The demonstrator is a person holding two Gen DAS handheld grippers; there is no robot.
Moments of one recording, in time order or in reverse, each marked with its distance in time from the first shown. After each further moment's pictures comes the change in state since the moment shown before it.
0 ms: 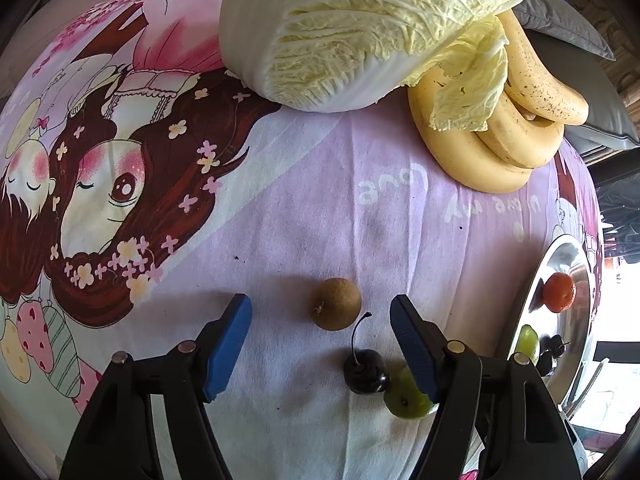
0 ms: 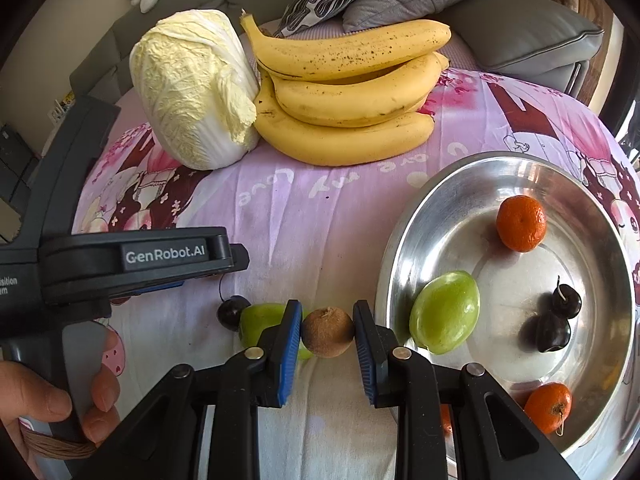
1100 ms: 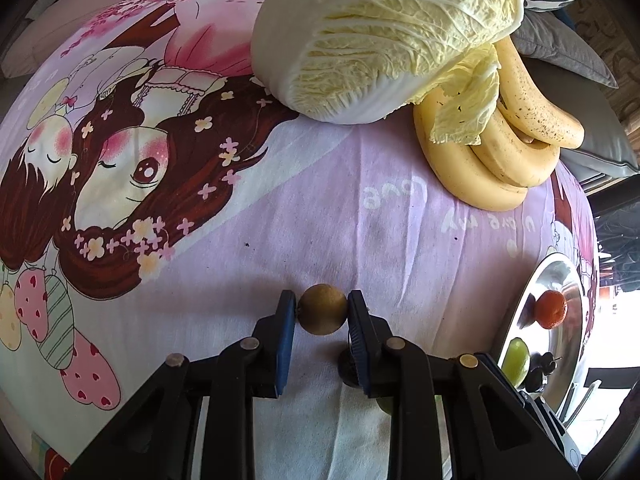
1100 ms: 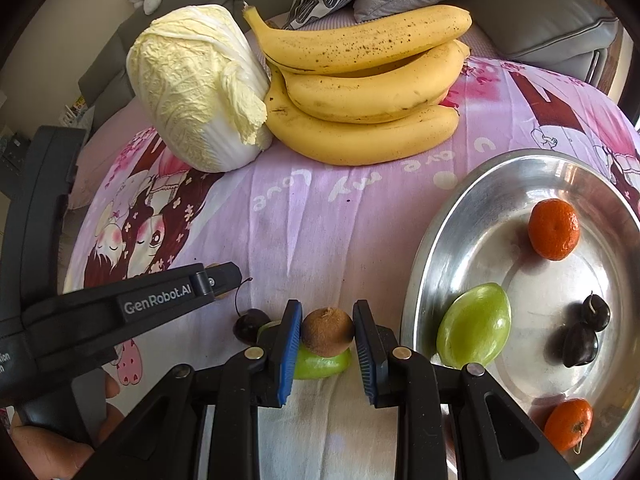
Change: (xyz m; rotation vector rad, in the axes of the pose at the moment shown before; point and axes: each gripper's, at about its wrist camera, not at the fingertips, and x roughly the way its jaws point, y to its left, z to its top) left arm -0.026 0.012 -0.048 -0.090 -0.090 -0.011; right arm 0.009 0.000 0.008 0.027 0.030 0.084
